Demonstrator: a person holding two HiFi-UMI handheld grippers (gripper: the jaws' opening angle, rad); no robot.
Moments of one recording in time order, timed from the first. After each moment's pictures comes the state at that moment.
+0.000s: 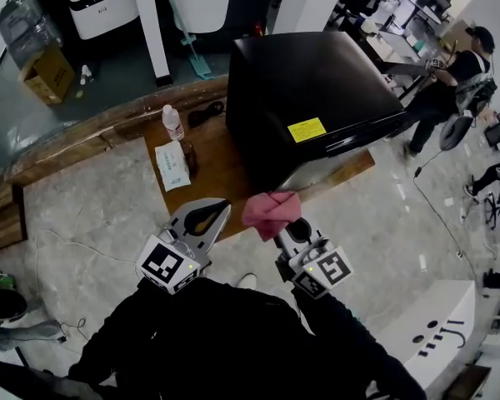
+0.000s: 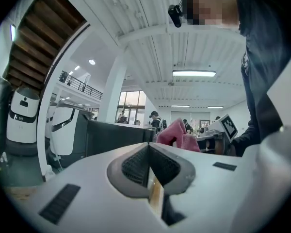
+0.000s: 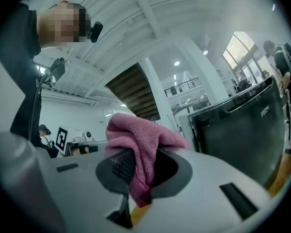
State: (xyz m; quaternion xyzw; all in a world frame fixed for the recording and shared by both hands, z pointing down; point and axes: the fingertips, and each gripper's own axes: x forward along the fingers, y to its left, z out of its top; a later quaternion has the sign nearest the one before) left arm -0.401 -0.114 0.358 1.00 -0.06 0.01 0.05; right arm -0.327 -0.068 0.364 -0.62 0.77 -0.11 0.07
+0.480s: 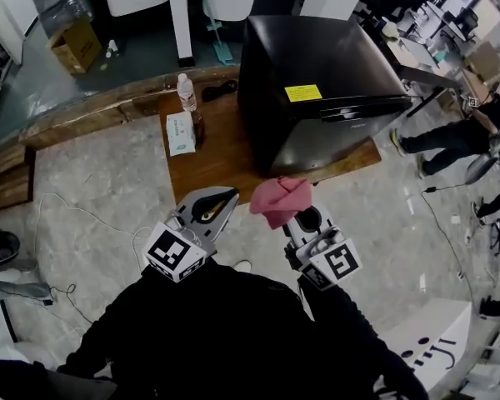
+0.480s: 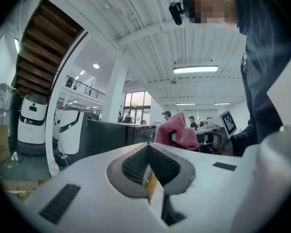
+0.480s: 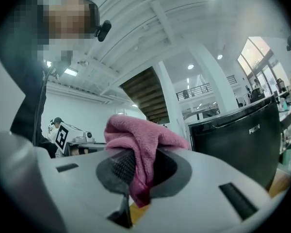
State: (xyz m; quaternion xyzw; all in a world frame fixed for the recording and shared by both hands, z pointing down) left arm -0.401 -0.007 0.373 0.99 -0.11 0.01 0.04; right arm -0.324 0.028 0.361 -0.58 0.81 -0.05 0.06
